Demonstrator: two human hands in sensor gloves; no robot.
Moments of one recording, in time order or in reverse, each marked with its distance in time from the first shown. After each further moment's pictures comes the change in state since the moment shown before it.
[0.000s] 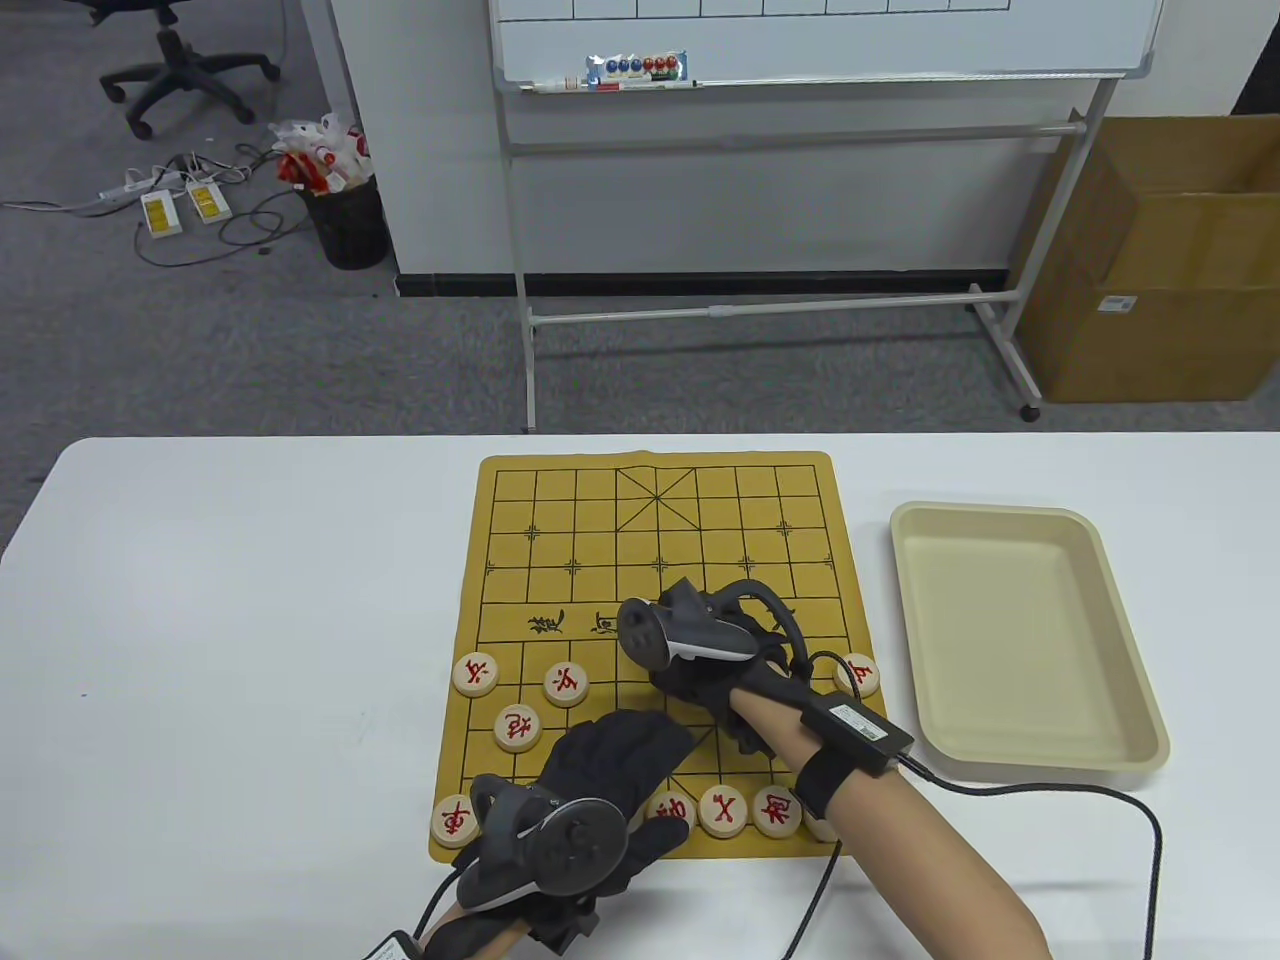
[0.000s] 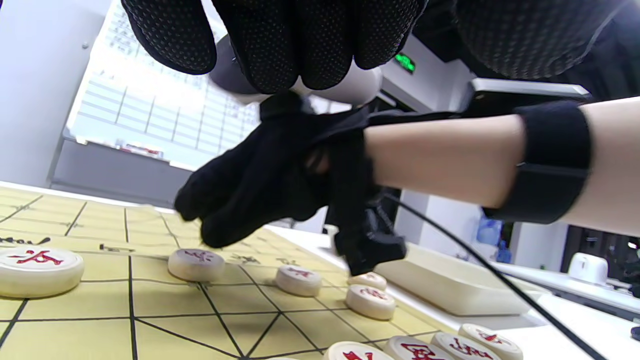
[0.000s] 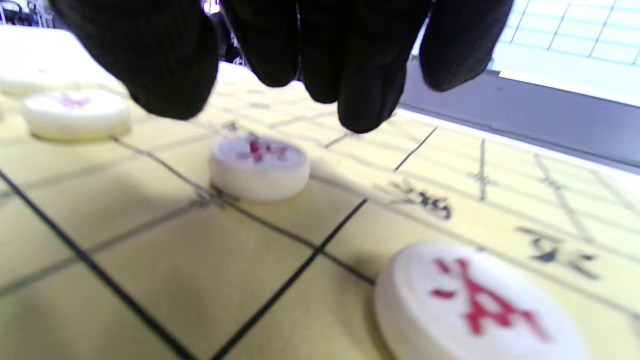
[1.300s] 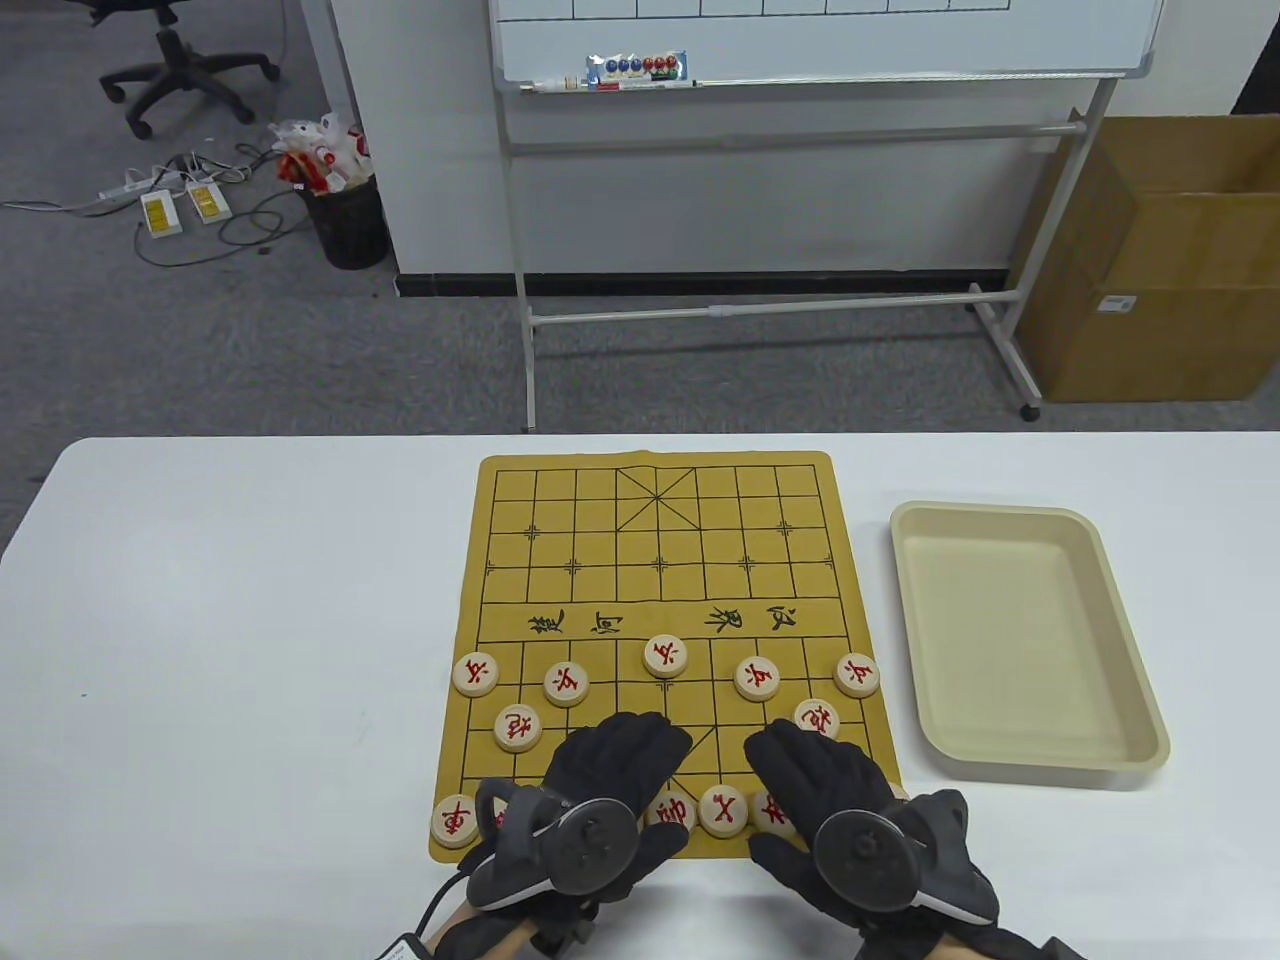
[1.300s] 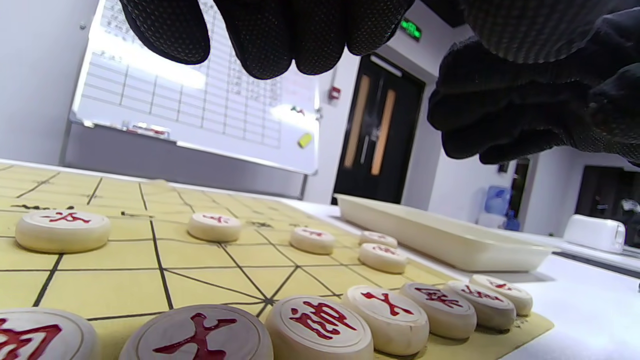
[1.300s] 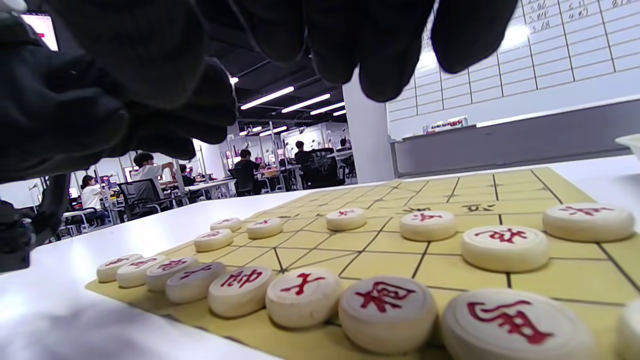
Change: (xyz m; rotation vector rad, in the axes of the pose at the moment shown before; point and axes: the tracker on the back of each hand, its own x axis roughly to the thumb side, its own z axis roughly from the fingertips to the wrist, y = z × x) left_hand 0.003 -0.013 -0.001 -0.085 0.006 -0.044; right_hand -0.019 0.005 0.228 -0.340 -0.041 -0.378
